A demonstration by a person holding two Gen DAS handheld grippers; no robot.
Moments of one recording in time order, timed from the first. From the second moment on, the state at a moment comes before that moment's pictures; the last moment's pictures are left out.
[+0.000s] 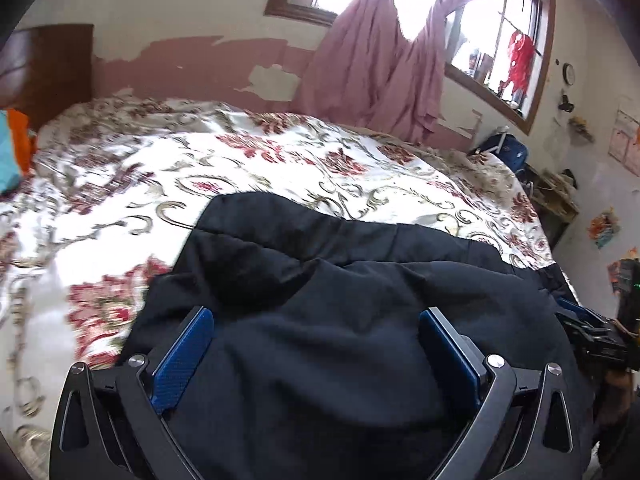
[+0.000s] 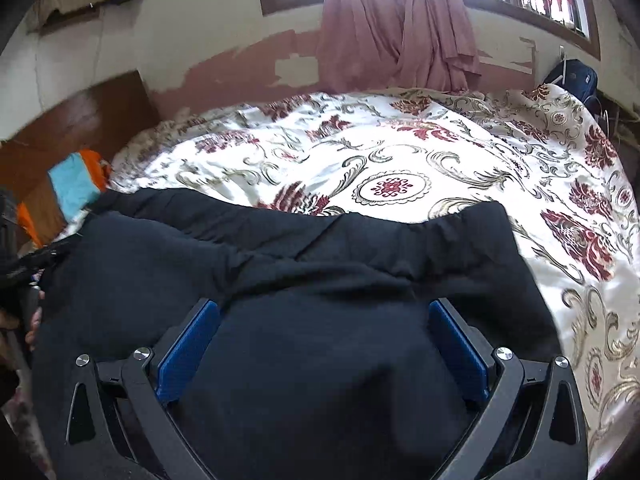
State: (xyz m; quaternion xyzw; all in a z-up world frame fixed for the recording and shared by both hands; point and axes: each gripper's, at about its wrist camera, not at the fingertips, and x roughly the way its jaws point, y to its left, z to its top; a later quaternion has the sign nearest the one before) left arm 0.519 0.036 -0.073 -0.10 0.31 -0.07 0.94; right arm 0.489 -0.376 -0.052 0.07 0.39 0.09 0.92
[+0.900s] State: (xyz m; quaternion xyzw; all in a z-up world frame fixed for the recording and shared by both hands) left arm 0.495 0.121 -0.113 -0.17 0.38 -0.11 0.90; right arm 0.438 -0.504 -0.123 0.29 0.39 0.07 0.87
